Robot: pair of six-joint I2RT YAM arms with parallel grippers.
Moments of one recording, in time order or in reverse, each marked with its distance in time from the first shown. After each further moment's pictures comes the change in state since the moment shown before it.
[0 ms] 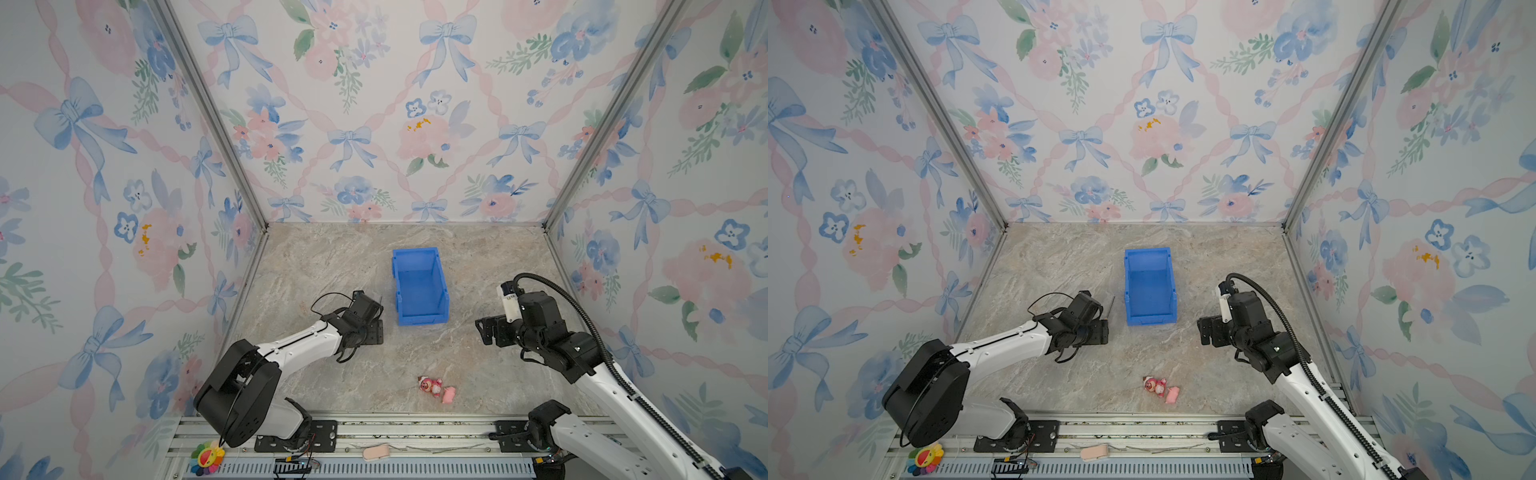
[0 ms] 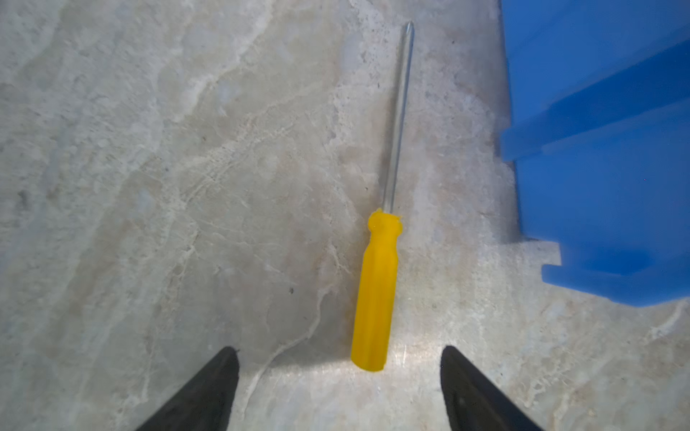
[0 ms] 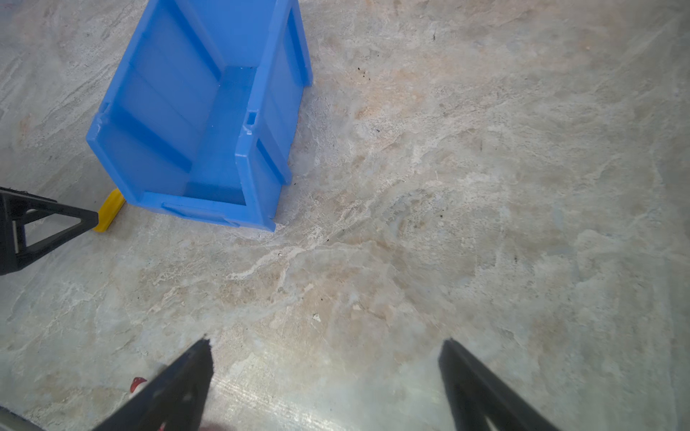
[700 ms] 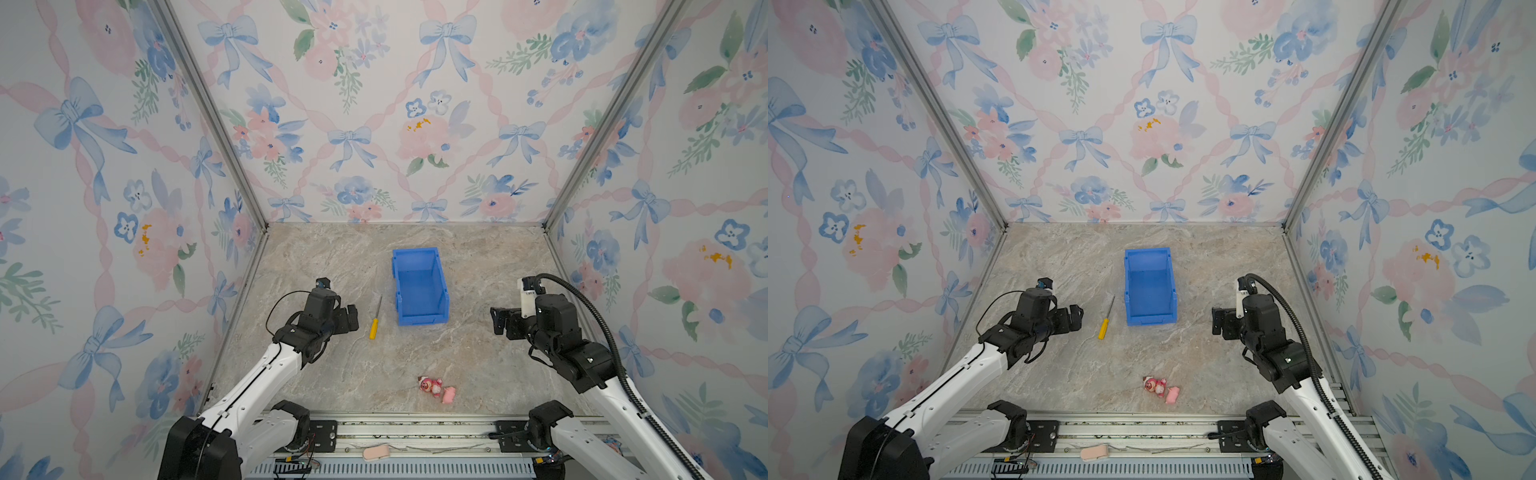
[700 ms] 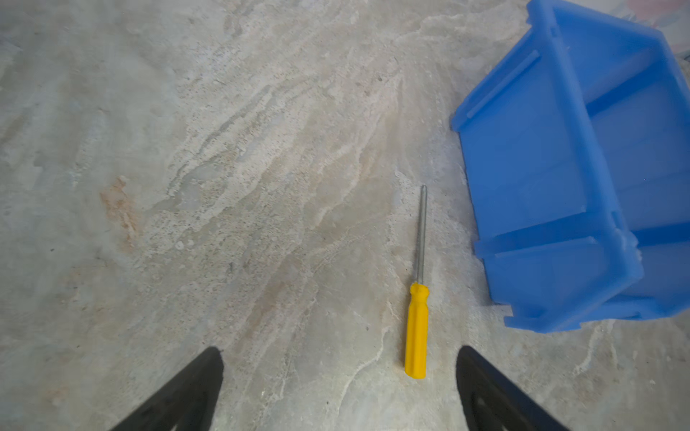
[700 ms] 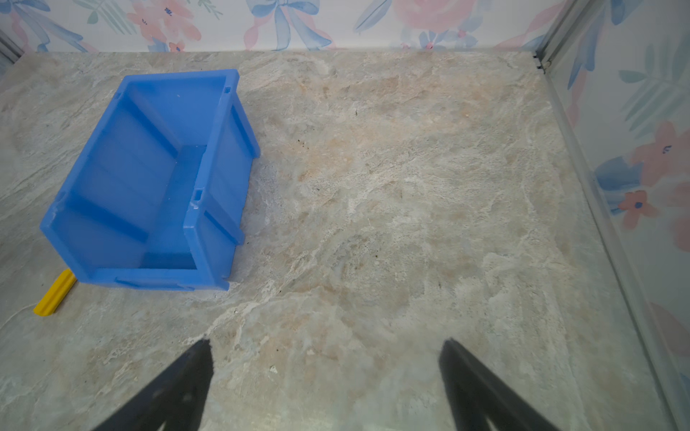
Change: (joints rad) left arm 0.221 -0.354 -0.085 0.007 0.089 0.163; right arm -0.053 -0.109 -0.024 0.057 0.129 0.000
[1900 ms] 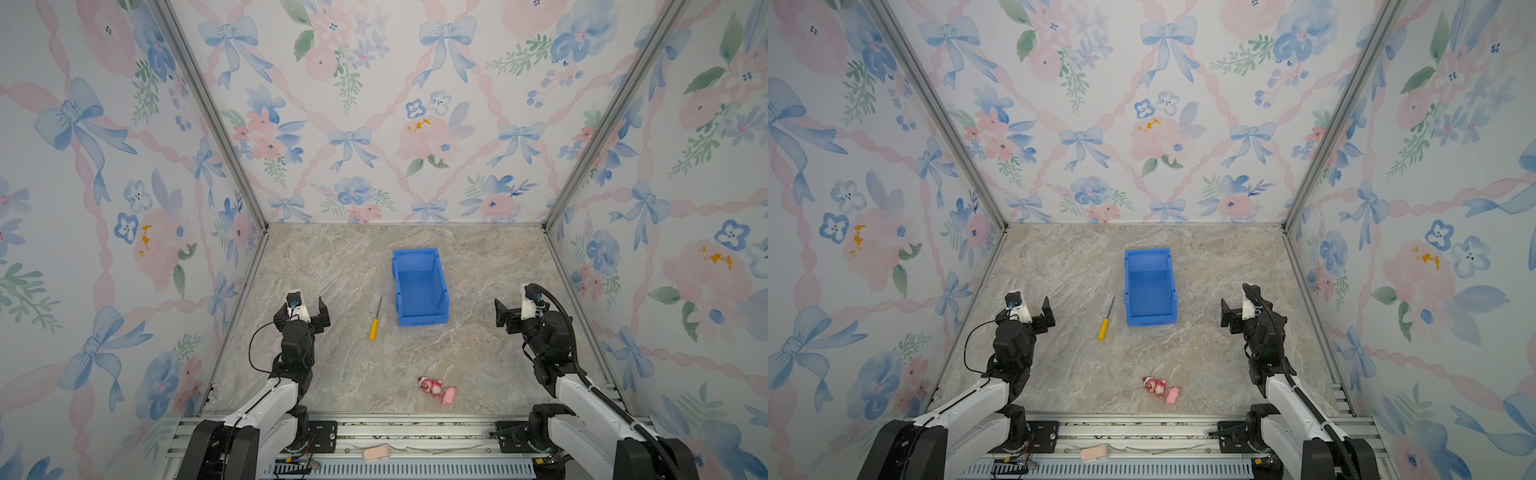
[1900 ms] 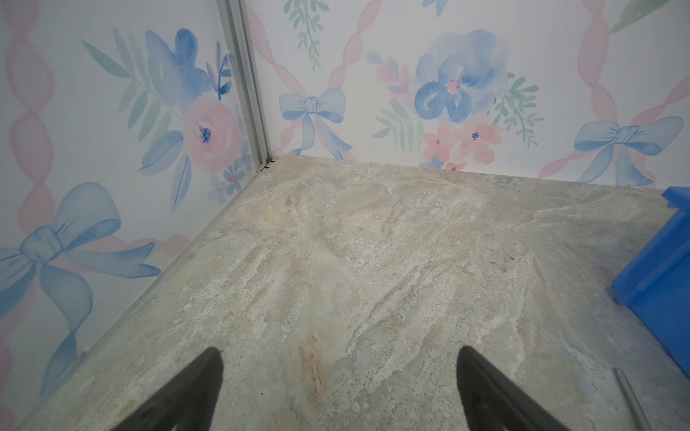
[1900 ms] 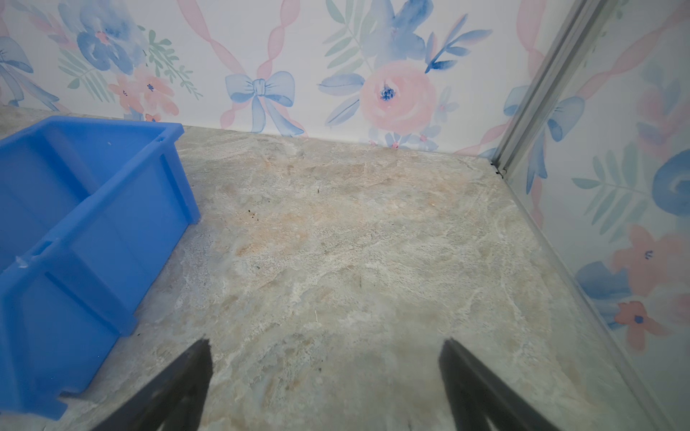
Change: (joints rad) left arm 0.238 -0.086 -0.516 1.030 -0.304 0.389; right arm -0.372 0.164 -0.523 1.061 -0.240 -0.284
